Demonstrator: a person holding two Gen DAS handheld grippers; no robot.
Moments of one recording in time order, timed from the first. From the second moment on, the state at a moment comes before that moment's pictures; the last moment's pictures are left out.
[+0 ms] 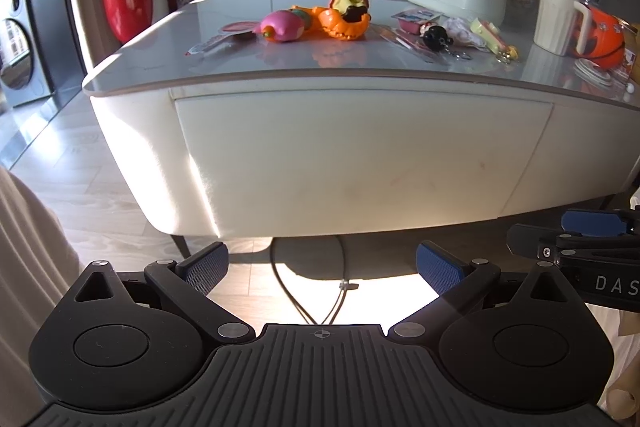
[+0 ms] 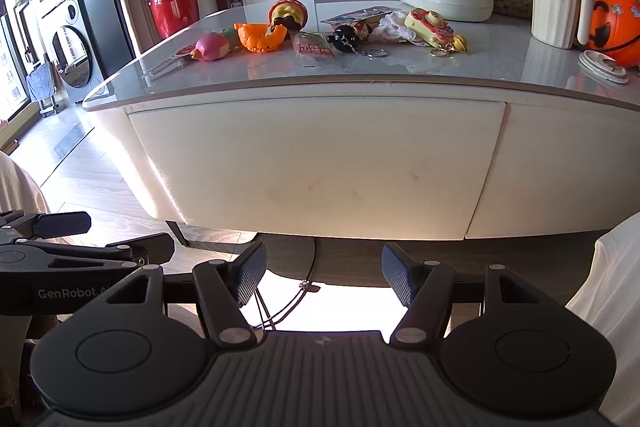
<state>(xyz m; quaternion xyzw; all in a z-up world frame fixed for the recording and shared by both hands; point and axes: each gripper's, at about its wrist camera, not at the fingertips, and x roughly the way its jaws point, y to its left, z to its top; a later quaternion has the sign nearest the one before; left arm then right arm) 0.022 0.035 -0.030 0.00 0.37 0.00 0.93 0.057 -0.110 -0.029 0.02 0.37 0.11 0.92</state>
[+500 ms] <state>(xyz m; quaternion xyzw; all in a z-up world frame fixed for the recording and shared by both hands) 0.023 0.035 -0.031 0.00 0.37 0.00 0.93 0.057 -0.110 -0.030 0.02 0.37 0.11 0.92</state>
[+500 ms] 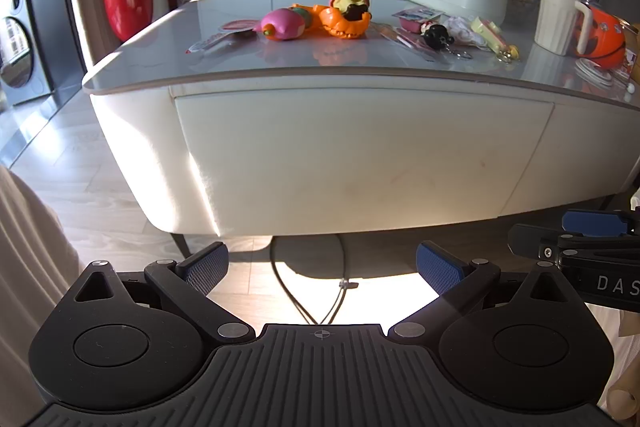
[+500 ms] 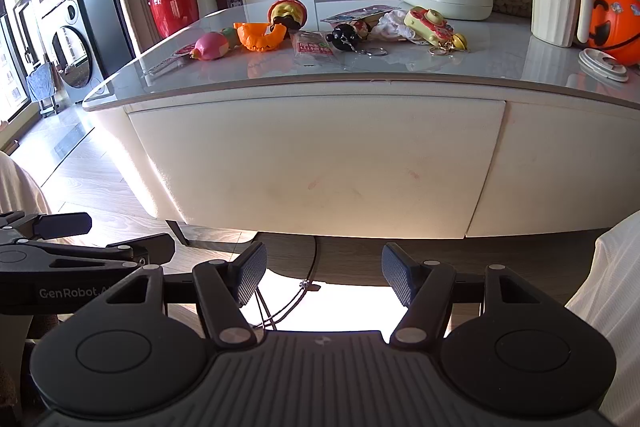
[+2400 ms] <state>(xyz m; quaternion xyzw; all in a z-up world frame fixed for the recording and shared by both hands) 0.023 0.037 -0.032 0.00 0.37 0.00 0.93 0.056 -0.113 -0.031 0.02 0.37 0.11 0.92</state>
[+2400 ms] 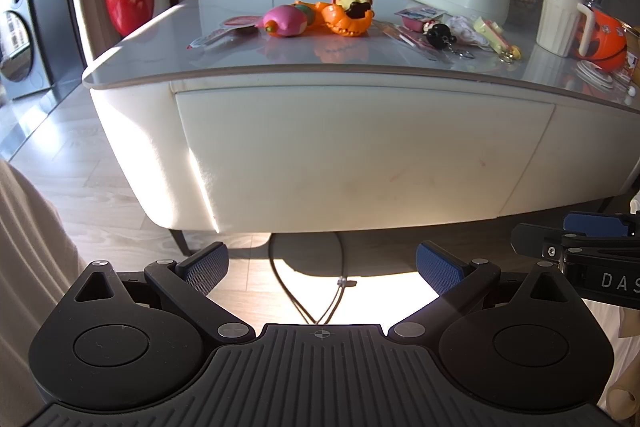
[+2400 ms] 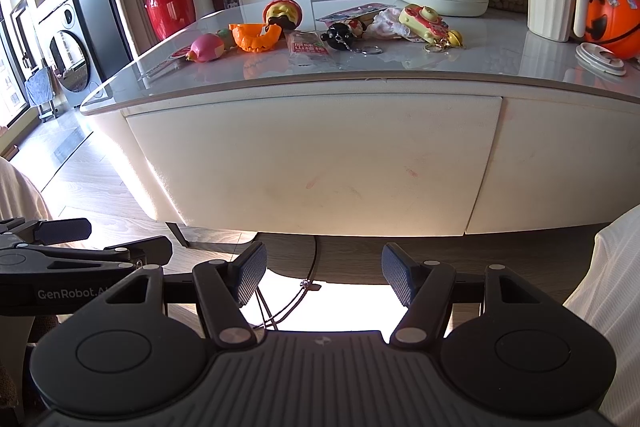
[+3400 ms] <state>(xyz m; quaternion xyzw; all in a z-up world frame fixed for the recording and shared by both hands) 0.023 0.037 -0.032 0.00 0.37 0.00 0.93 0.054 -0.113 -0.030 0.03 0.37 0.11 0.92</state>
